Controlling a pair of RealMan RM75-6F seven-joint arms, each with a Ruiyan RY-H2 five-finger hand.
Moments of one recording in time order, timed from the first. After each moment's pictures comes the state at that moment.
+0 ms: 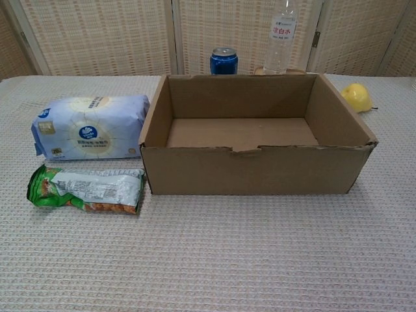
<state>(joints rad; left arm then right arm) -0.15 -0.65 -0.08 -2.01 1.48 1.44 0.10 0.10 -0.84 -0.01 -2.36 -1.51 1.39 -0.63</state>
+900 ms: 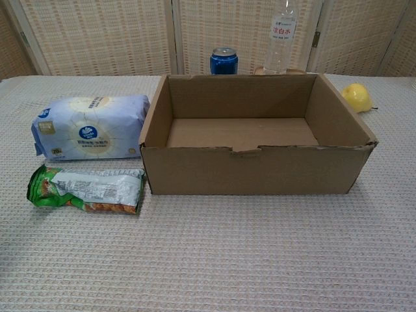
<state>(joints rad) -0.18 -0.94 0.04 -2.08 1.63 1.21 0.35 0.11 -0.84 -0.02 -2.36 -1.50 1.38 -0.63</state>
